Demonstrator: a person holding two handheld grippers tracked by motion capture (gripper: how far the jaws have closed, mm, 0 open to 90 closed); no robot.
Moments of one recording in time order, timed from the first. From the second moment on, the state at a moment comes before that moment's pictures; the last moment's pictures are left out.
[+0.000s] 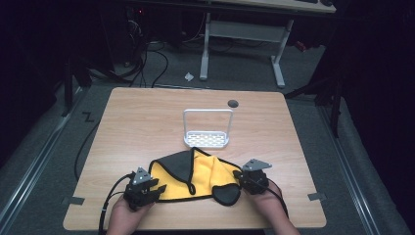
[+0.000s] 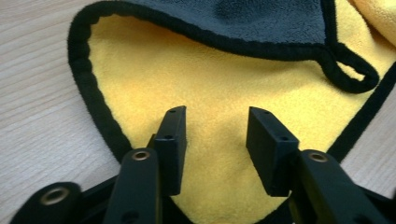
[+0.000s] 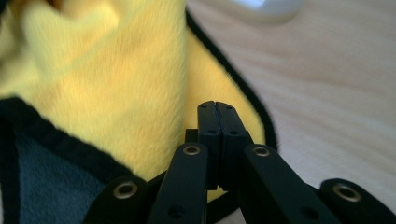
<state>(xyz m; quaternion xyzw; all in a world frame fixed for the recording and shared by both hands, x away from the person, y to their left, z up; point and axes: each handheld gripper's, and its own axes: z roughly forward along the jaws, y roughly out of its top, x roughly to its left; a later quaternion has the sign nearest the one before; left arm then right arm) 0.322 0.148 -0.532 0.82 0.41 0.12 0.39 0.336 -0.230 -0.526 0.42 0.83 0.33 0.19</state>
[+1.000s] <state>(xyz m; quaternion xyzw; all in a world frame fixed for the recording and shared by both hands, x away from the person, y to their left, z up) 0.316 0.168 -0.528 0.80 0.44 0.15 0.37 0.365 -0.269 -0.519 0.47 0.78 0.31 0.28</state>
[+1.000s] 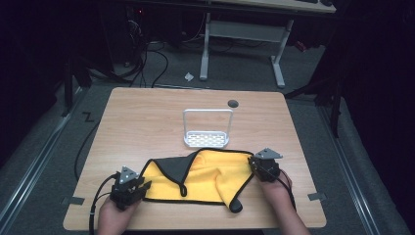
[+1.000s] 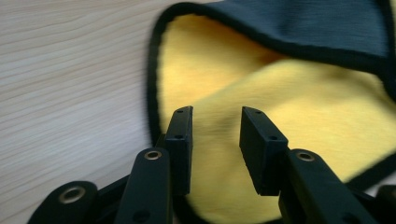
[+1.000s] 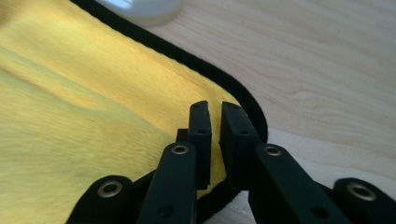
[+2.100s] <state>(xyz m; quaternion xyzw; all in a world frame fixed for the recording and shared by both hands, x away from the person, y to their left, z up) 0.291 0.133 -0.528 0.85 0.36 0.06 0.38 0.361 -0.269 -0.529 0.46 0.80 0.29 0.26</state>
